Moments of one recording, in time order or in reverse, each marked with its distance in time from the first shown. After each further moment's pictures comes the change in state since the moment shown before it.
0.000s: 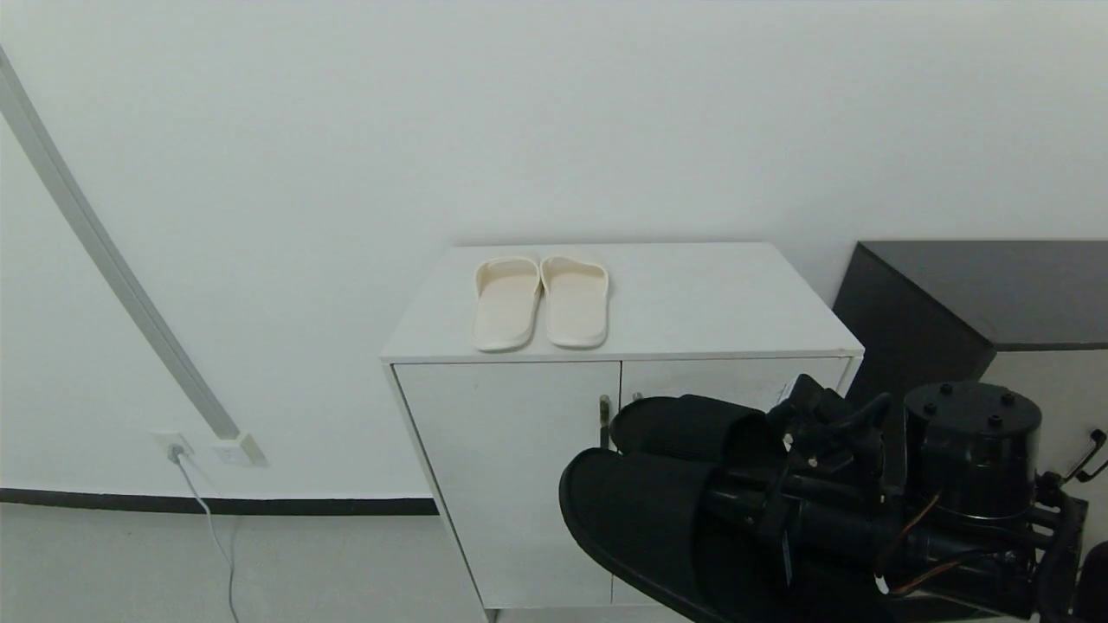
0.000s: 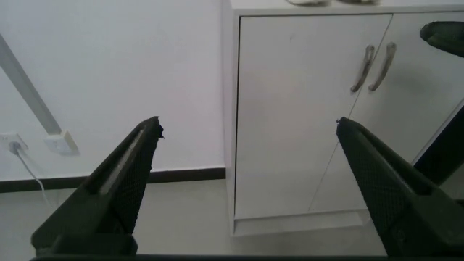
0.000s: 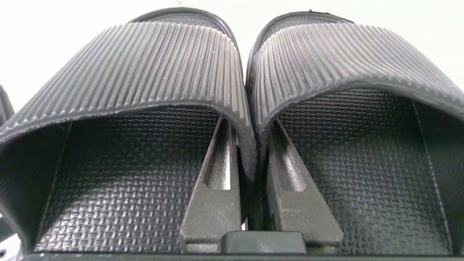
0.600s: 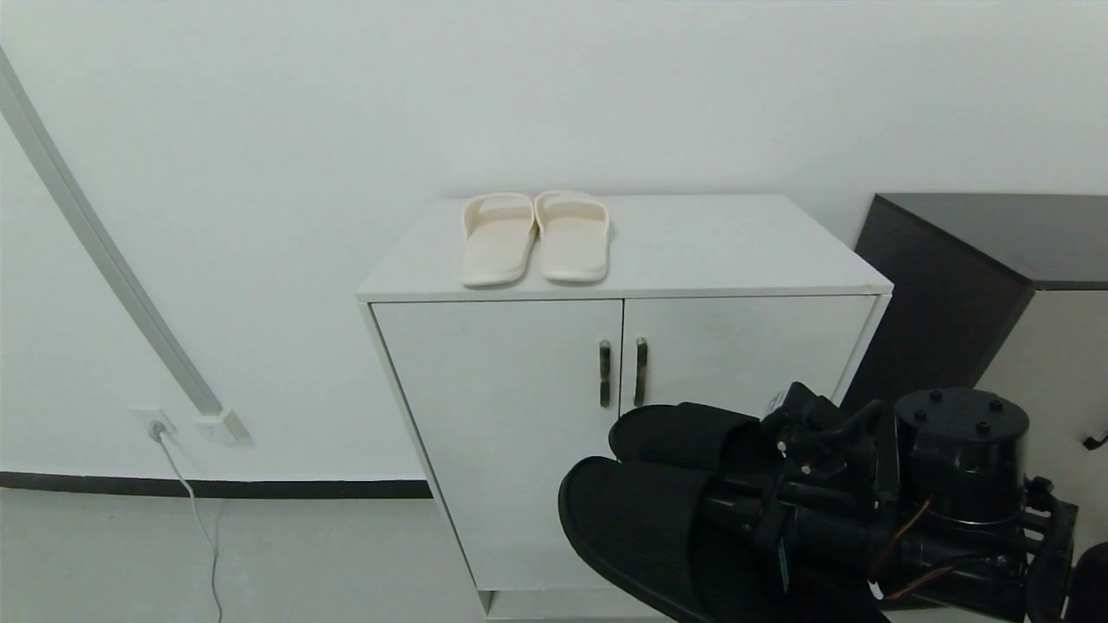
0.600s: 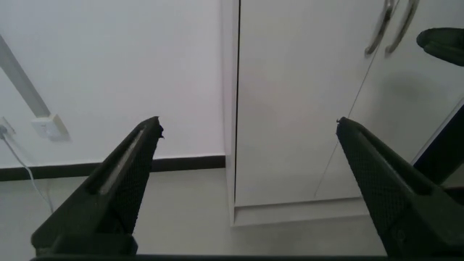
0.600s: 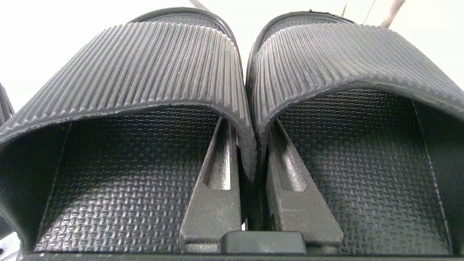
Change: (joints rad) left arm 0.000 0.000 0.000 0.000 0.000 0.000; right arm 0.001 0.014 0.006 -0.005 0.000 0.000
